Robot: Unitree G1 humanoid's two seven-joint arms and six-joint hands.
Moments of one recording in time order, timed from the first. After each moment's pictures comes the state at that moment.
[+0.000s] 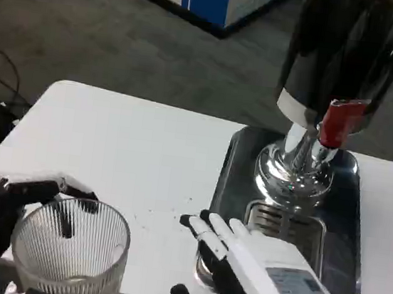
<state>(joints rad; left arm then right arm) 0.34 0.57 0.52 -0.53 0.20 -0.48 -0.37 0.17 -0.02 0.43 -0.78 -1.33 0.16 0.61</state>
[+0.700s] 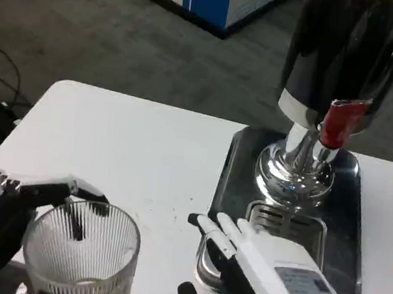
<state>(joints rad) 0.32 0.57 0.48 -0.53 0.21 -0.48 -0.37 0.19 -0.01 0.40 -0.80 -1.31 0.17 0.62</state>
